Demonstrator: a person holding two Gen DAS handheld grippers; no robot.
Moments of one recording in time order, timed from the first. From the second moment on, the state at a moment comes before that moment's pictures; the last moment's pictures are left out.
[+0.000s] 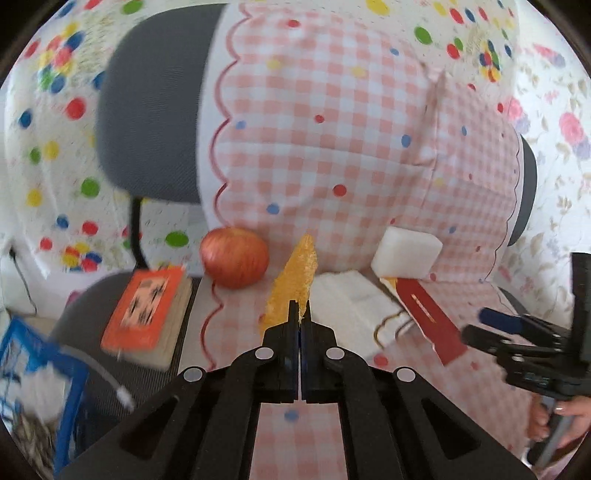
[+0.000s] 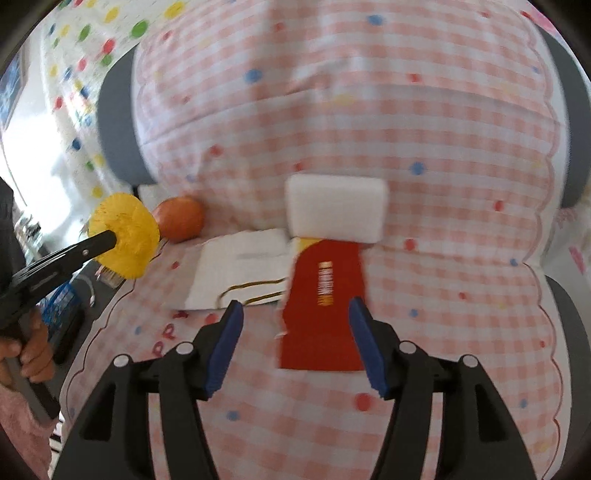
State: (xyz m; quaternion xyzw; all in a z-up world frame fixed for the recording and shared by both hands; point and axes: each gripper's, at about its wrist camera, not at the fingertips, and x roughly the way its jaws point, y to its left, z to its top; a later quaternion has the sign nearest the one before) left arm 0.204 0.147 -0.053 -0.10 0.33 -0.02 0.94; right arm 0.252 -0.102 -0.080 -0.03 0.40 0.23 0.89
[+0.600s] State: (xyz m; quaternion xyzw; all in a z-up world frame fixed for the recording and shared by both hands) left arm 0.185 0.158 -0.069 -0.14 0.33 -0.03 0.93; right arm 0.300 -0.008 -0.135 -0.10 0.47 0.23 0.84
